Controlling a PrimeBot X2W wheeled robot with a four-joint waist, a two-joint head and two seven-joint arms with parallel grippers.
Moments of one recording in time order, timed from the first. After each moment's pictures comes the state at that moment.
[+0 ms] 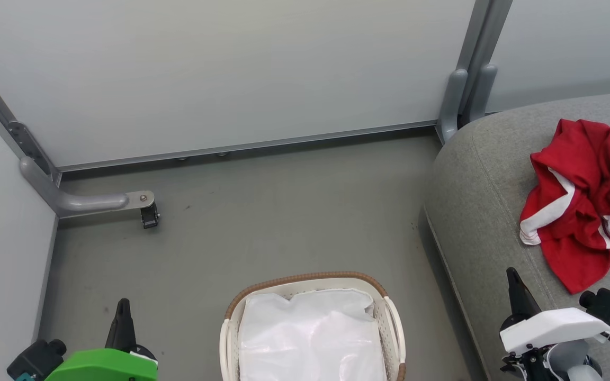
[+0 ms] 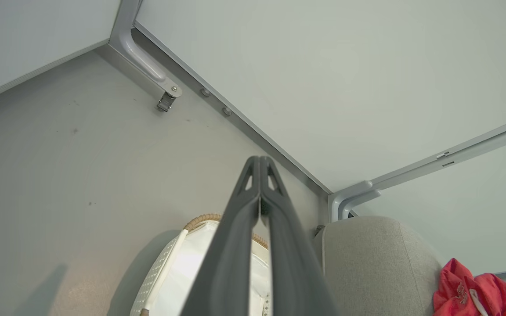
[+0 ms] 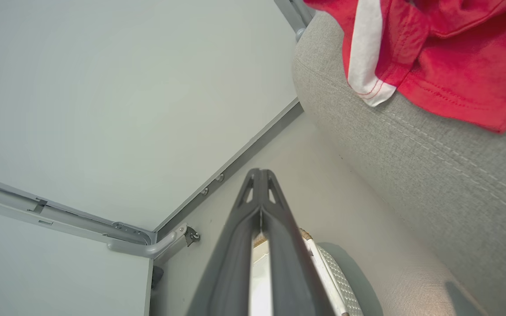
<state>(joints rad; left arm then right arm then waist) 0.00 0.04 0.03 0.32 -0.88 -0.09 -0.08 -0.08 -0.04 -0.04 0.35 0.82 0.13 -0.09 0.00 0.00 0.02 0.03</state>
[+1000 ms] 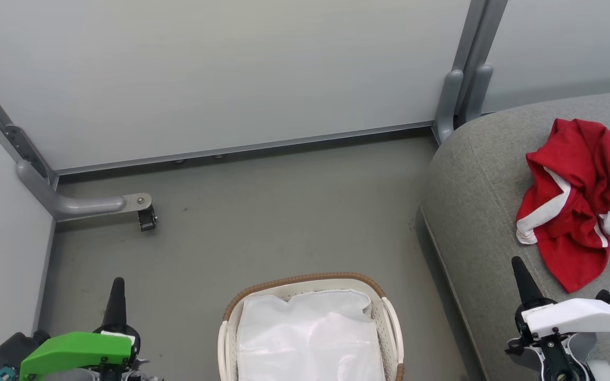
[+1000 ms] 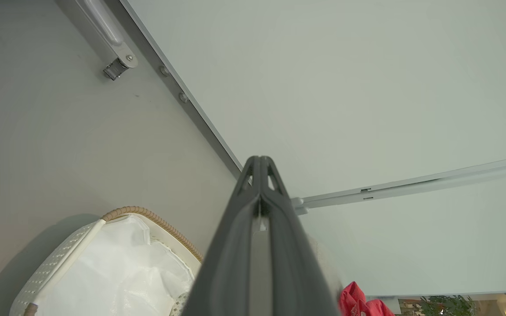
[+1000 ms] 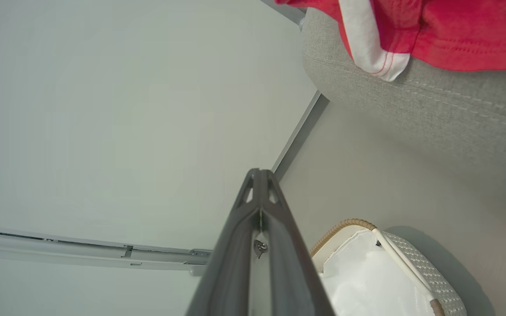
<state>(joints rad) -0.05 0.04 0.07 0.29 -1.21 -0.11 0.01 -0.09 -0.04 -0.08 0.30 1.18 0.13 0.00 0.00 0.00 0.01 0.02</state>
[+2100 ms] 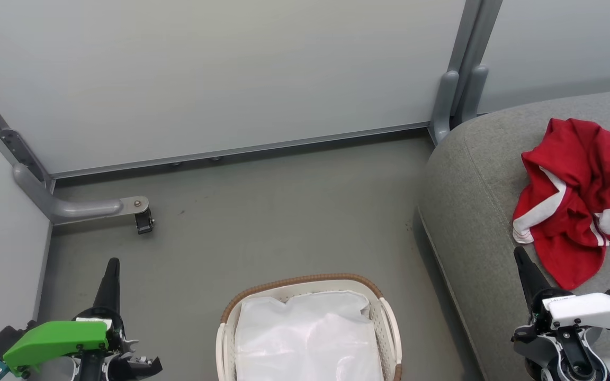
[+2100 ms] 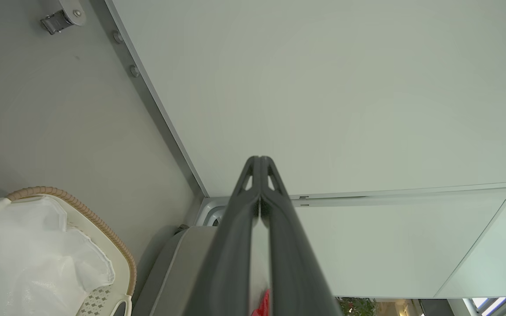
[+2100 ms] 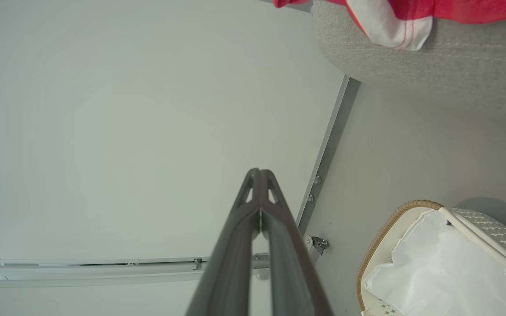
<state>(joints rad) -0.08 0.05 0.10 0.26 -1.47 -0.12 0.08 -0.10 -0.05 -0.10 0.27 1.46 0.13 0.08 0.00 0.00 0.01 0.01</state>
